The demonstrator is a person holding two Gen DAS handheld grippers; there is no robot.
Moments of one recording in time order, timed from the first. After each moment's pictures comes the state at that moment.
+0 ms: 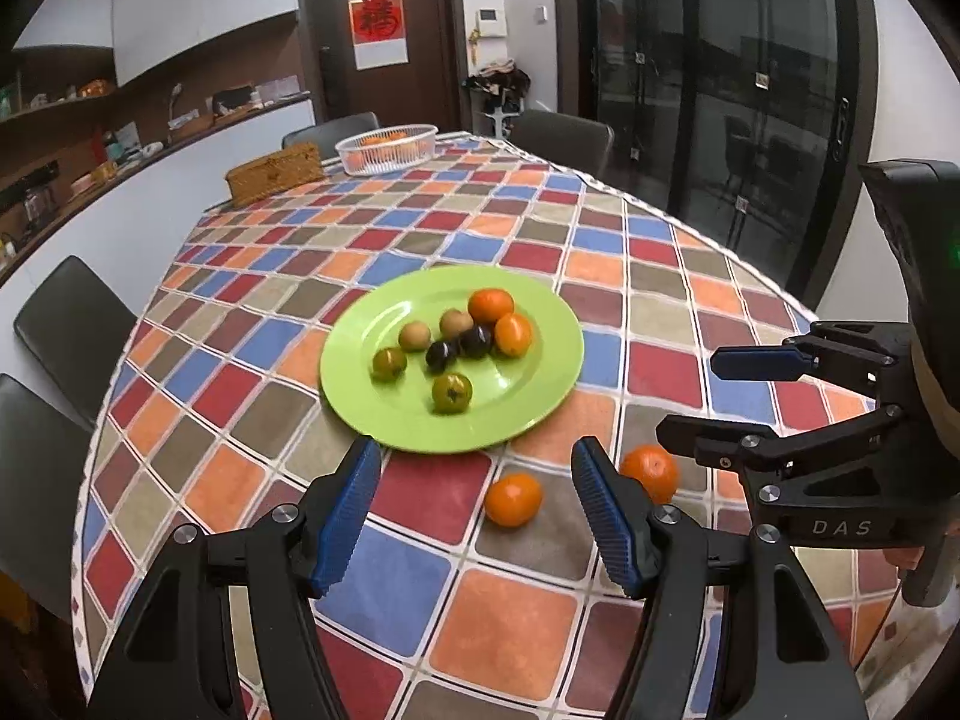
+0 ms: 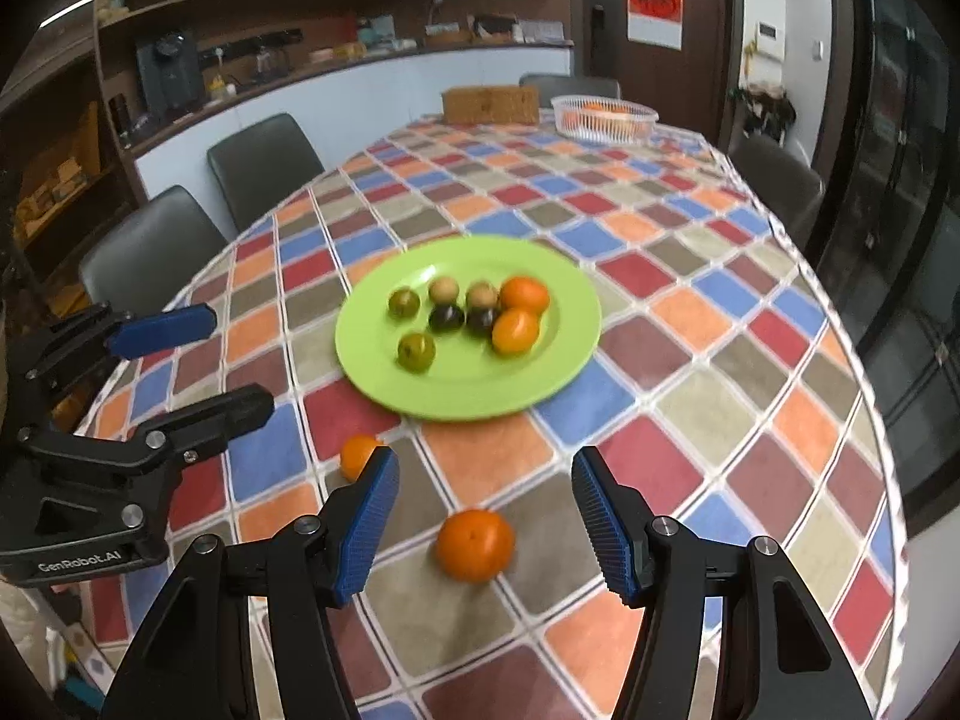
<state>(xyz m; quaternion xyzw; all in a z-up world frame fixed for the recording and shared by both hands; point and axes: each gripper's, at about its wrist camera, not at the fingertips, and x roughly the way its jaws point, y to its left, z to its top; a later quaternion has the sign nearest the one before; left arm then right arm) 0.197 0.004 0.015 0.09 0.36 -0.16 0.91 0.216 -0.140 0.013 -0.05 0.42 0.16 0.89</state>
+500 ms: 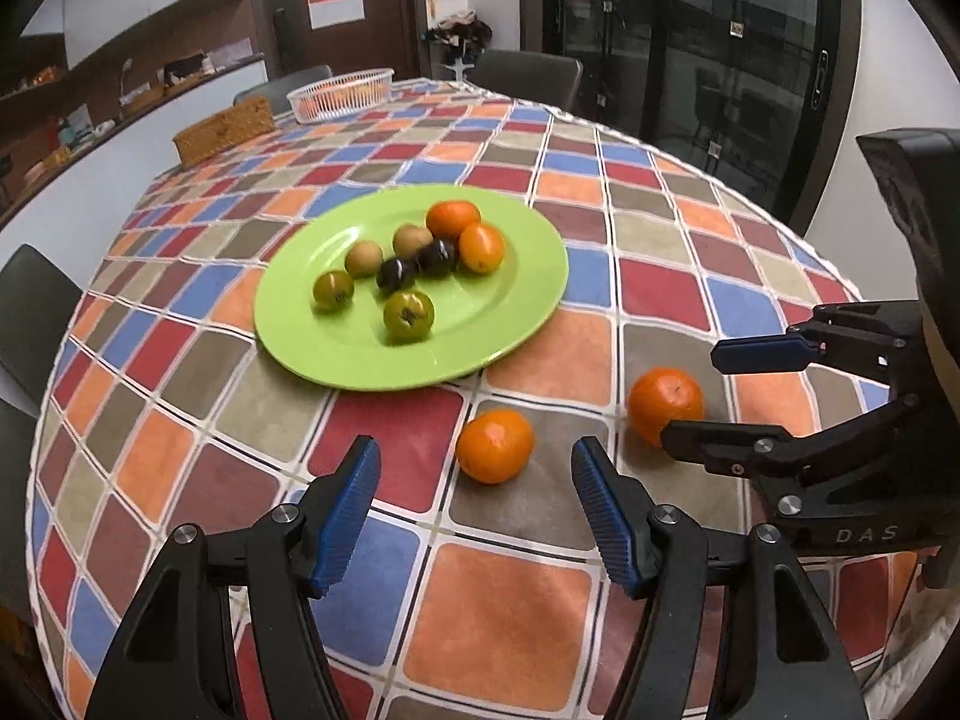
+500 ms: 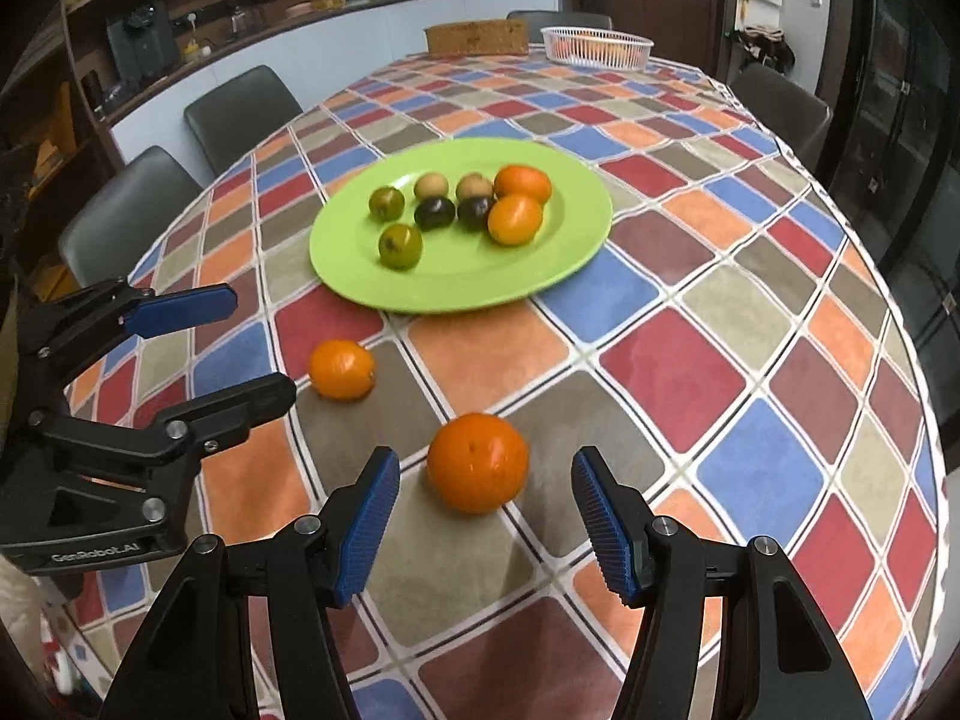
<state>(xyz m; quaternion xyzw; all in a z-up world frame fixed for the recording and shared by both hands) 0.216 -0.002 -0.042 0.11 0.42 -0.20 0.88 0.217 -0.138 -0.039 -0.04 0.48 0.15 0.86</state>
